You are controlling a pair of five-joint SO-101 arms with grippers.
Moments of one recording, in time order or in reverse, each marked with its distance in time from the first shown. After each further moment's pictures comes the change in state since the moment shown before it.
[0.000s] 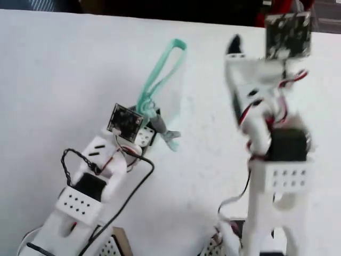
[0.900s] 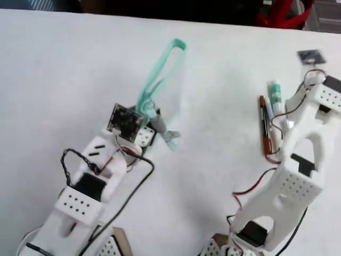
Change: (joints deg) left arm 0.0 0.0 0.0 0.0 0.0; right arm 29.1 65.6 -27.4 20.8 28.9
